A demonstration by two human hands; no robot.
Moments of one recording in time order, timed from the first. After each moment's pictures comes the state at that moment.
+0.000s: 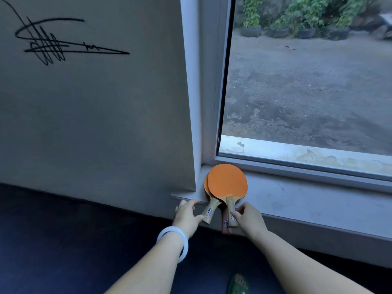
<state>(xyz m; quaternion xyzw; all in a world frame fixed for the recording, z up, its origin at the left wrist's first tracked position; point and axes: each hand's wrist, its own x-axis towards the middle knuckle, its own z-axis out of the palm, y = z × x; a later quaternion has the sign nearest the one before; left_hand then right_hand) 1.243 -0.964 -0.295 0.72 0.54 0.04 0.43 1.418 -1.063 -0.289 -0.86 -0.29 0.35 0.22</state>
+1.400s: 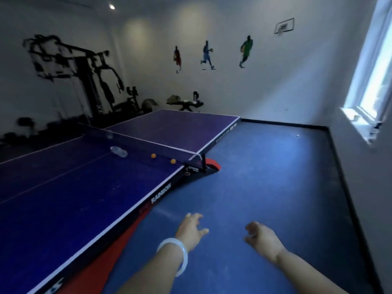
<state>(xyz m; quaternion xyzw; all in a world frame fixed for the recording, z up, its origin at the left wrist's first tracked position) 0.748 -1.379 -0.125 0.09 0.92 0.36 0.12 0.808 -1.152 -0.136 -0.13 -0.93 0.34 -0.06</state>
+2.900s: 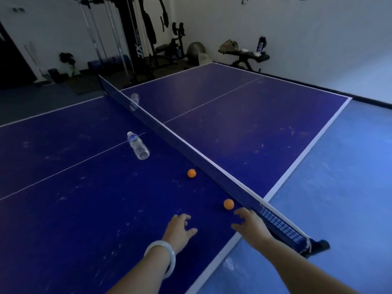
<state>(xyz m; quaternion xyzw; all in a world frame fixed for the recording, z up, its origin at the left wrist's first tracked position) 0.108 -1.561 -0.250 -0.11 0.90 0.40 0.16 0.073 -1.322 -0.236 -0.02 -0.92 0.33 -0.19</state>
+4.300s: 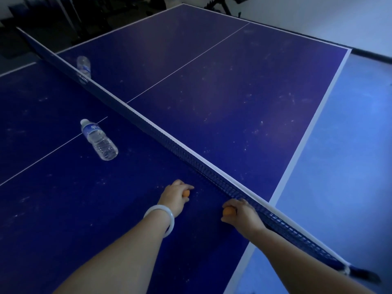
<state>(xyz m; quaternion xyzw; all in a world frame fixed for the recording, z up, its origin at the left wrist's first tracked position) -0.090 -1.591 -0.307 0.07 0.94 0.29 0.18 -0.032 -1.356 -0.288 -0.08 -0.90 0.34 -0.25</state>
